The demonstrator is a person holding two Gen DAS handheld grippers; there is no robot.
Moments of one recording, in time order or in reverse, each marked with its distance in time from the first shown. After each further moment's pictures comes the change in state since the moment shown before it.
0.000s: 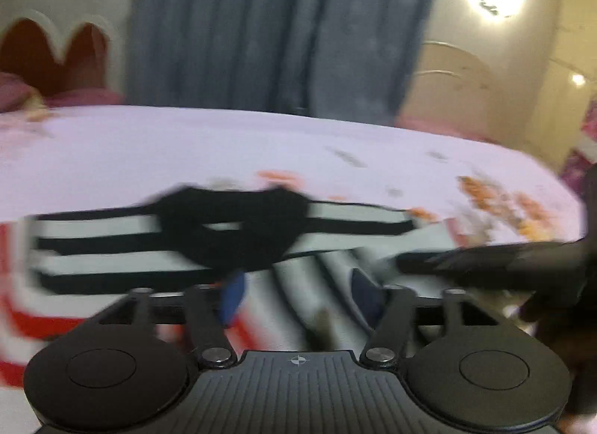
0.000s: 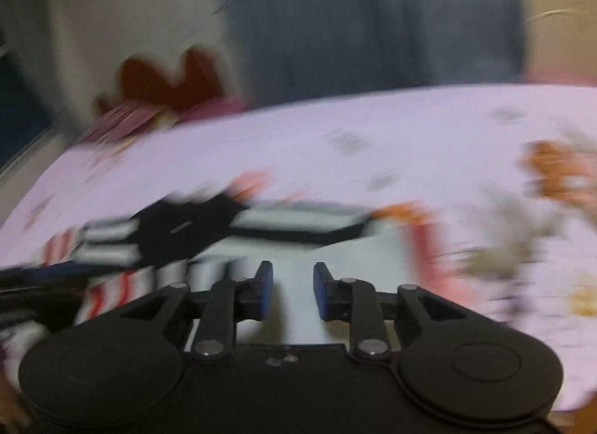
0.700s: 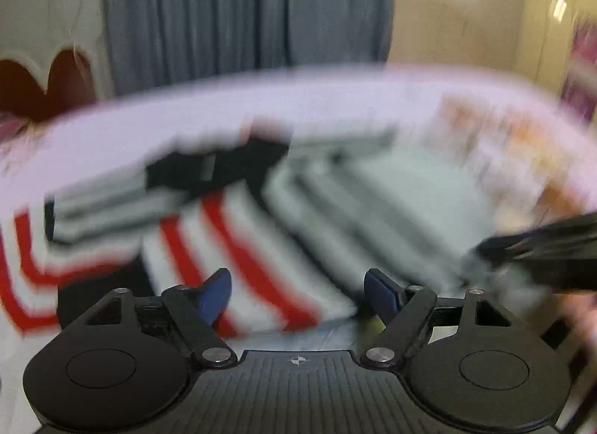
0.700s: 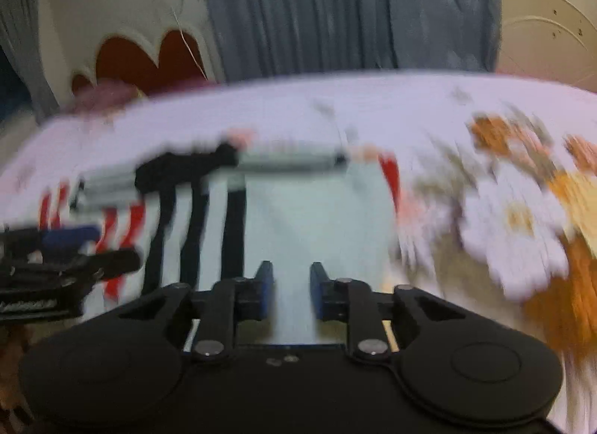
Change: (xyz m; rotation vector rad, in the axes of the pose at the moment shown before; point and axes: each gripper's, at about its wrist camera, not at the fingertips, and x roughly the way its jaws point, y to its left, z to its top) left arm -0.030 -0.009 -0.060 0.174 0.118 0.086; right arm -0.068 0.019 -0.078 0.037 0.060 -0.299
